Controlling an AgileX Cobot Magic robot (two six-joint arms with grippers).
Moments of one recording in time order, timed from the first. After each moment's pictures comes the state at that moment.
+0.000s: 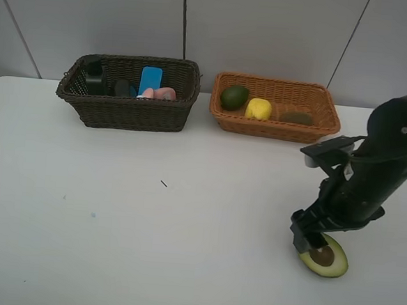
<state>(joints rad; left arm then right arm) -0.15 -0.01 -0.51 -0.10 1.06 0.09 0.48 1.63 -0.69 -0.10 0.72 0.02</state>
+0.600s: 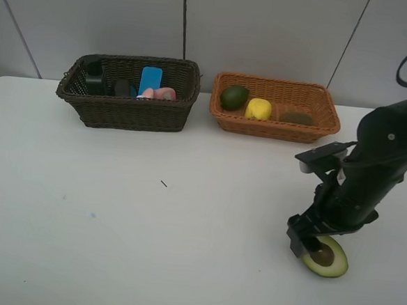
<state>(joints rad) -0.15 -0.01 -0.51 -0.10 1.06 0.09 0.48 1.67 -0.69 -0.10 0.69 0.01</state>
